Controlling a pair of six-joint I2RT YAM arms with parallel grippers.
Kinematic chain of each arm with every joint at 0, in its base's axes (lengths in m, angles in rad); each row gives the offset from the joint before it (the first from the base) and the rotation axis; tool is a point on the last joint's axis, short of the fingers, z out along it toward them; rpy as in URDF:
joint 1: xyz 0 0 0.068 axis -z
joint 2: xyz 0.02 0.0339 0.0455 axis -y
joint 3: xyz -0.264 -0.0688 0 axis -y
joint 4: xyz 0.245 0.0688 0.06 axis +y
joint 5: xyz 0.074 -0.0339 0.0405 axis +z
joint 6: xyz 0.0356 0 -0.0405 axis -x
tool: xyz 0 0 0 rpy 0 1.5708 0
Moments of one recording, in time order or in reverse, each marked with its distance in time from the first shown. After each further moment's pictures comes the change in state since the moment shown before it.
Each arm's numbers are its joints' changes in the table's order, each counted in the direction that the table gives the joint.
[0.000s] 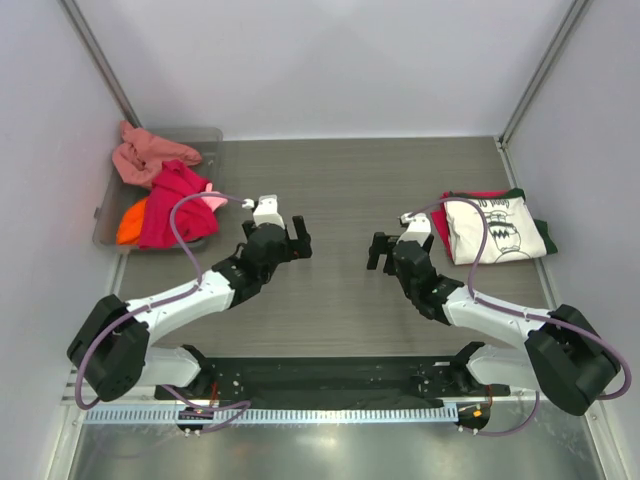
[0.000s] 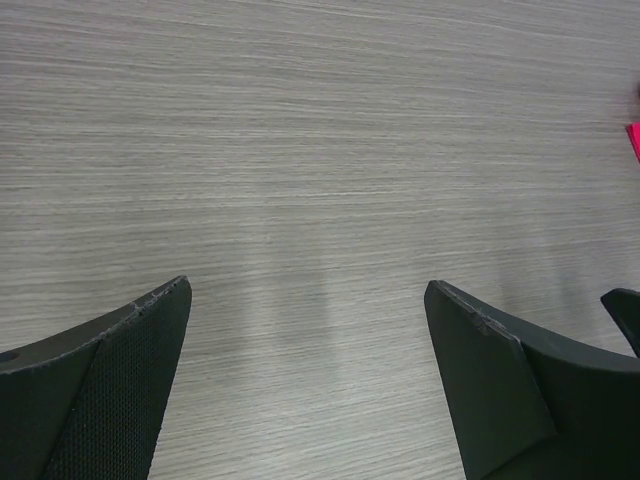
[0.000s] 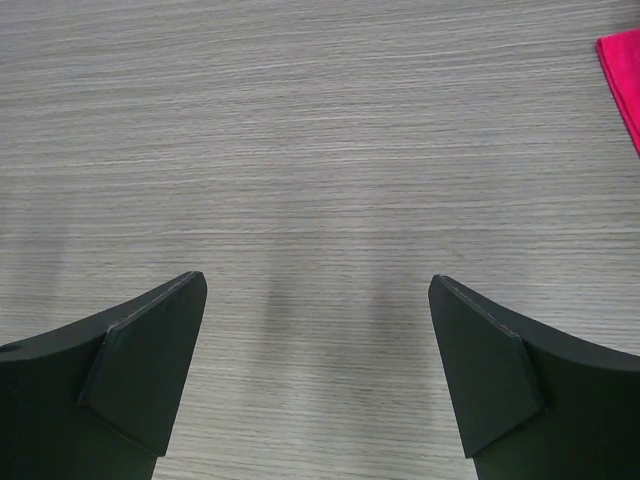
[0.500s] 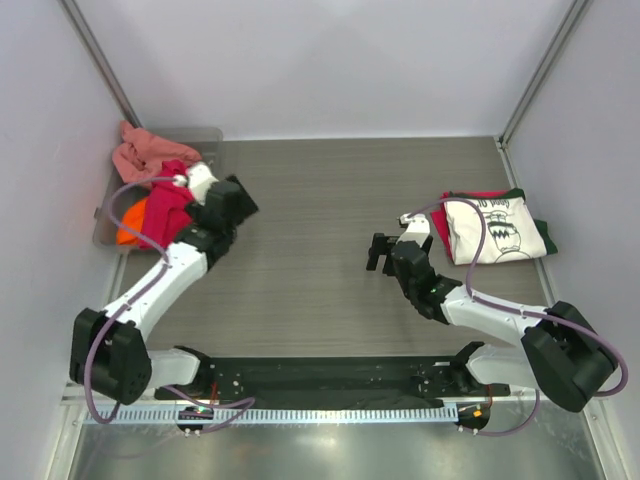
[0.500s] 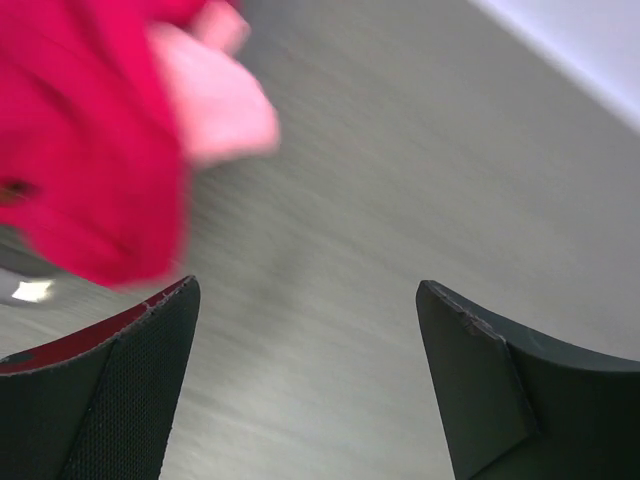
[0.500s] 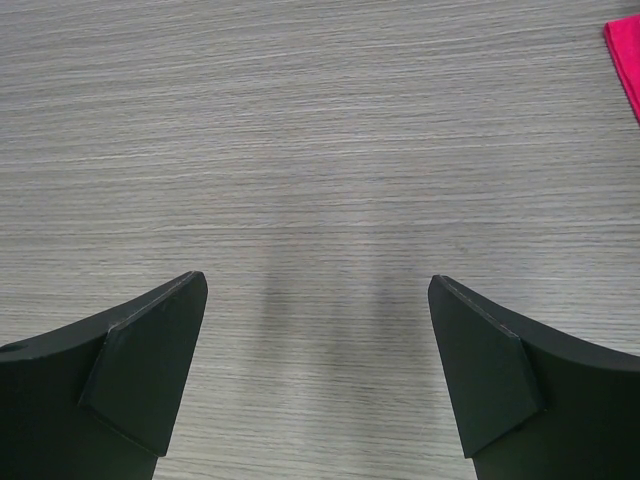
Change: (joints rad) left arm -0.282 0.006 0.189 0.297 0.095 0.123; right arm 0.000 -0.022 -0.001 -0.006 -0.002 -0.018
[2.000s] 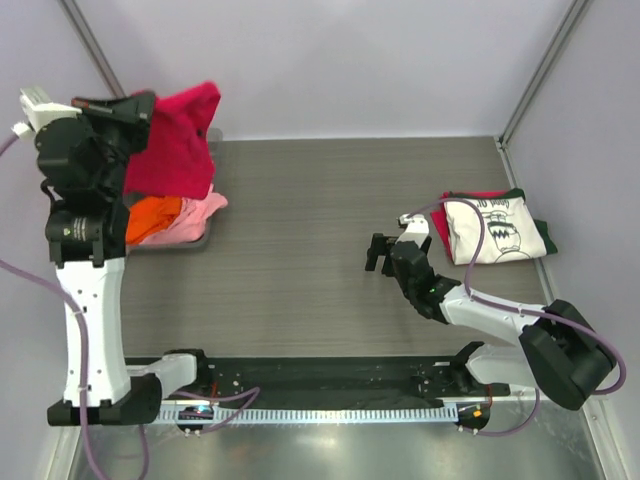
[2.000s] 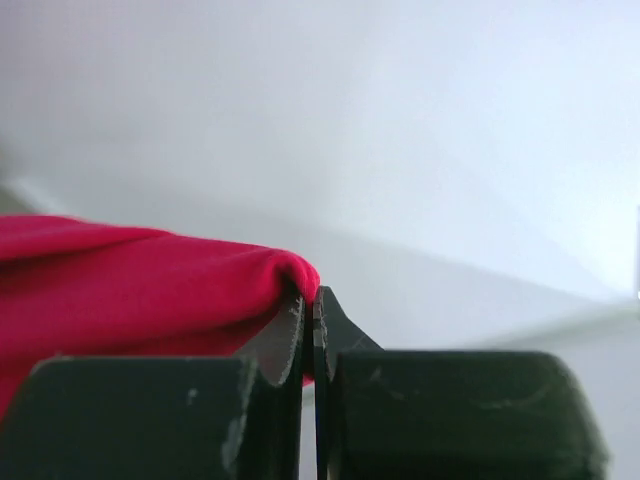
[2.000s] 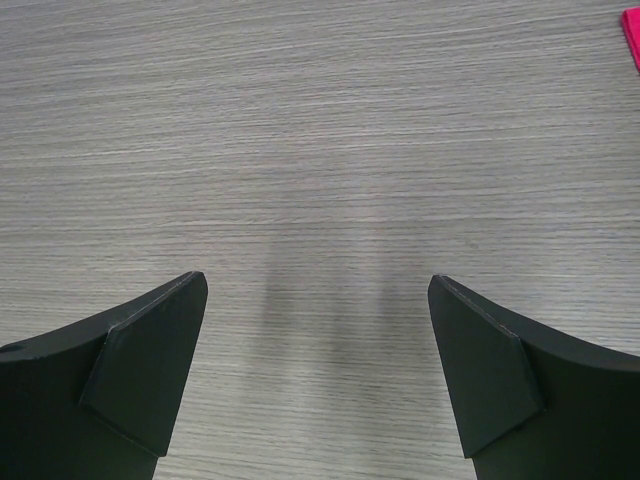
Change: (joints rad) left arm -0.486 0.129 0.797 0.359 -0.413 0.418; right arm 0.000 -0.013 0.000 -0.005 0.017 -0.015
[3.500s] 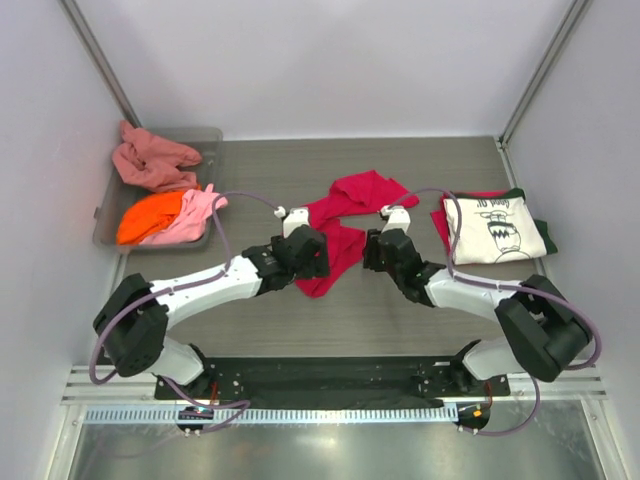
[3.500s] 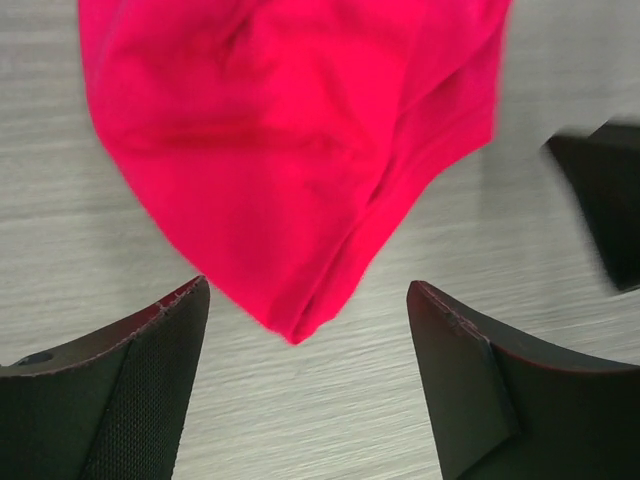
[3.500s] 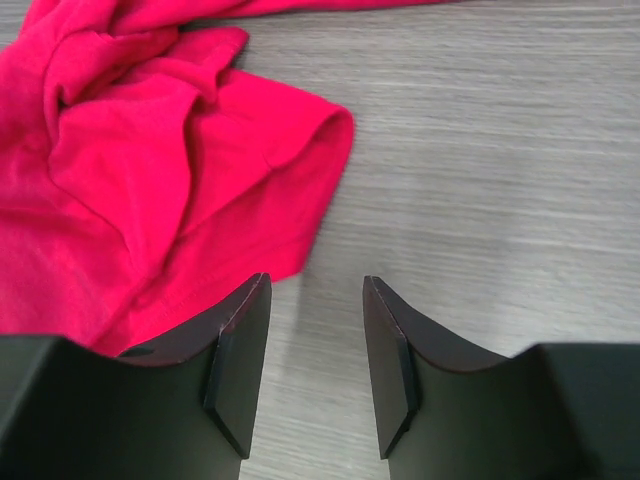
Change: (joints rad) left arm 0.902 -0.281 -0.726 -0.188 0.267 -0.307; right arm 0.019 -0.148 0.085 -0.009 0.147 0.034
